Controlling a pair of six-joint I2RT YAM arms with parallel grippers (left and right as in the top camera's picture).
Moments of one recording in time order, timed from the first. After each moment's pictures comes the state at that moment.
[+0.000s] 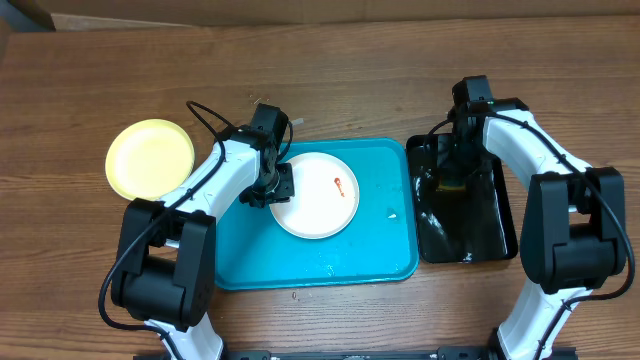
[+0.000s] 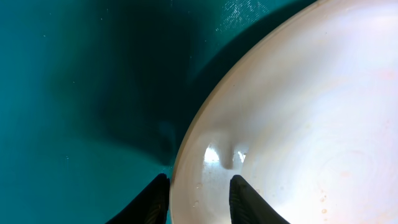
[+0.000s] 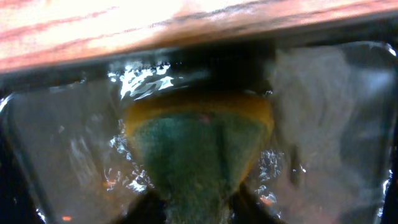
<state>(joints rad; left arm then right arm) -0.29 1.88 1.21 -0.84 0.03 -0.41 0.10 2.00 1.36 -0.83 0.00 0.20</state>
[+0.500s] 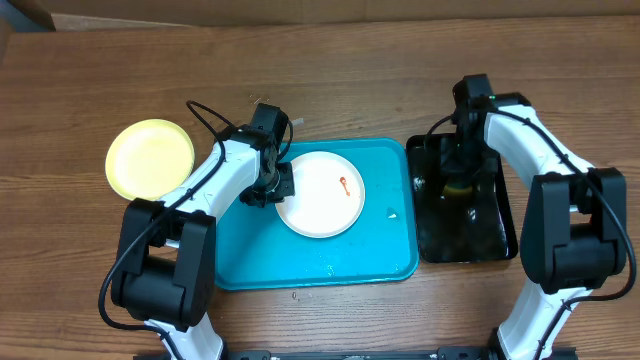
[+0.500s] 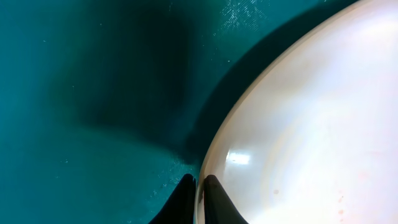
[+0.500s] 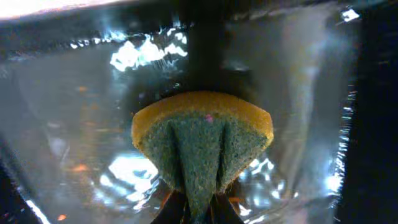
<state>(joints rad) -0.29 1.88 1.21 -0.83 0.03 -0.41 0.10 2.00 1.42 -0.96 0.06 0.20</state>
